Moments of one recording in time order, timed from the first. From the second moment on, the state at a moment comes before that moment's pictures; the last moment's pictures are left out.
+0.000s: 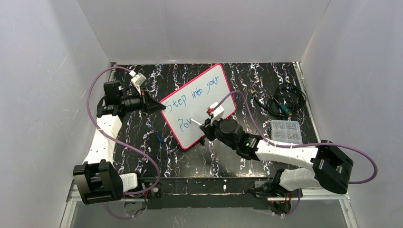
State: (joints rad) left arm 0.11 1.22 0.99 -0.46 1.18 0.07; right arm 1.08 1.27 0.67 0.32 0.26 0.21
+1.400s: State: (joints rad) left arm 0.11 1.22 0.99 -0.46 1.18 0.07; right arm 1.08 1.26 0.68 0.34 0.29 0.19
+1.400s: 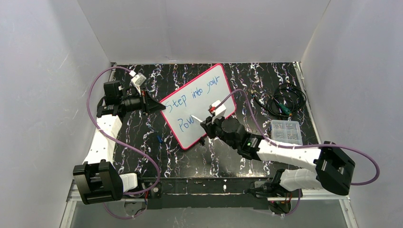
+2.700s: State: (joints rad) left arm 0.11 1.22 0.99 -0.46 1.18 0.07; right arm 1.08 1.26 0.66 0.30 0.36 0.20
